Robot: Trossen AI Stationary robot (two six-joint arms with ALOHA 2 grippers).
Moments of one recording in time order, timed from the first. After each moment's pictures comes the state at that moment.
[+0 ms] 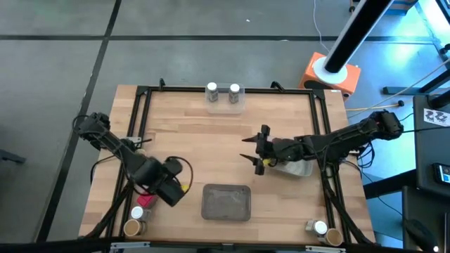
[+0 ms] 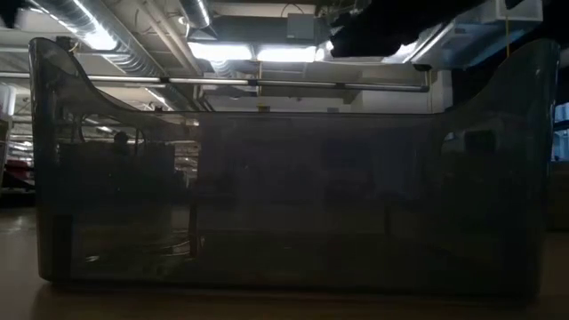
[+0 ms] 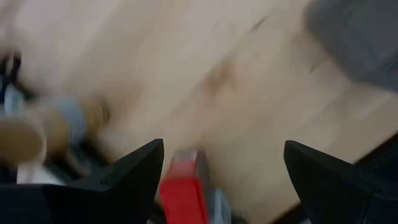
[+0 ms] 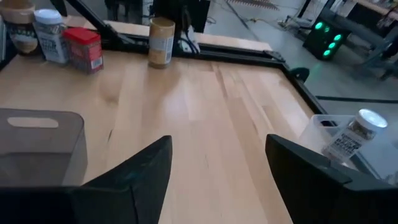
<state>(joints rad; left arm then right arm) -0.63 1.60 1.51 -1.48 -0.13 -1.41 0.24 1.31 0.82 0.10 0.41 -0.03</state>
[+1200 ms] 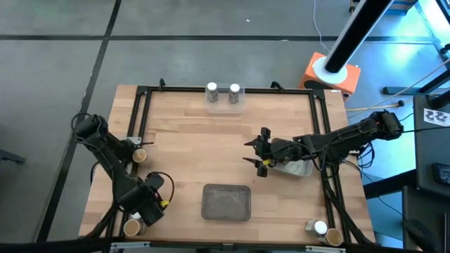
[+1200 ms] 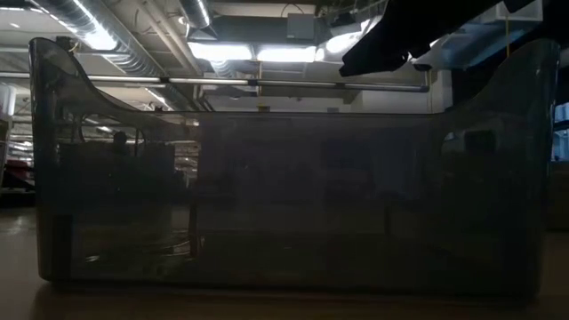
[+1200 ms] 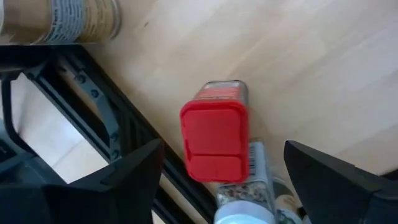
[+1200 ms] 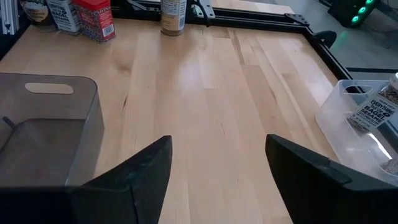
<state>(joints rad) -0.87 1.60 1.27 -1.40 0.01 -1.75 0.23 1.31 0.82 -0.02 0.35 0.04</state>
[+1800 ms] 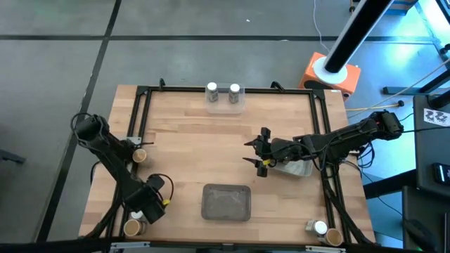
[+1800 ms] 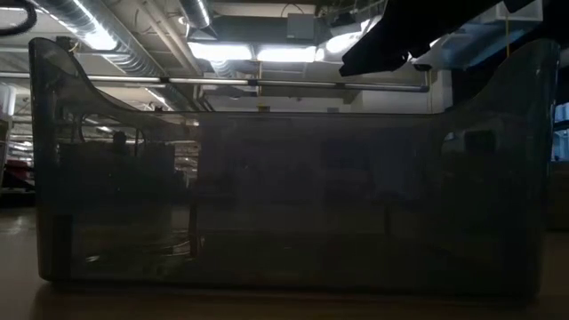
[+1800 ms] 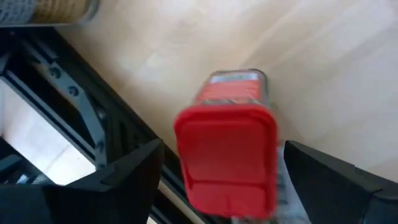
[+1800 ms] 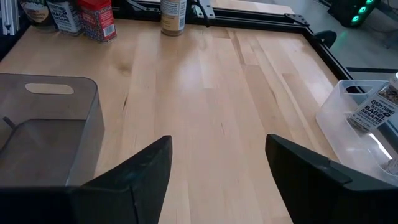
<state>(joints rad) -0.88 1.60 1.09 -1.22 0.09 -1.71 0.23 1.31 0.82 -0.02 0.35 0.05</state>
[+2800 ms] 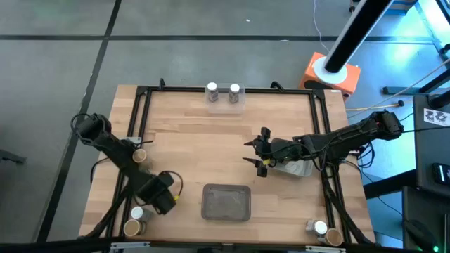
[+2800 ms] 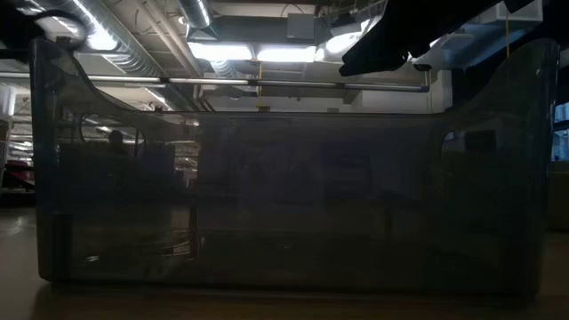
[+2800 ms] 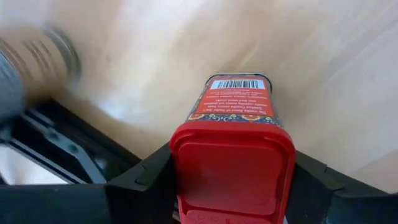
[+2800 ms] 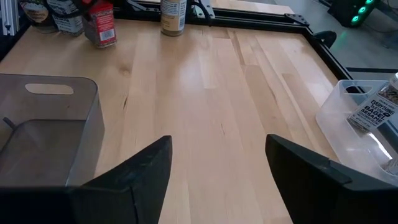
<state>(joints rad) -0.73 1.60 1.08 -1.19 0.09 -1.39 0.23 1.31 0.82 -0.02 0.35 0.05</state>
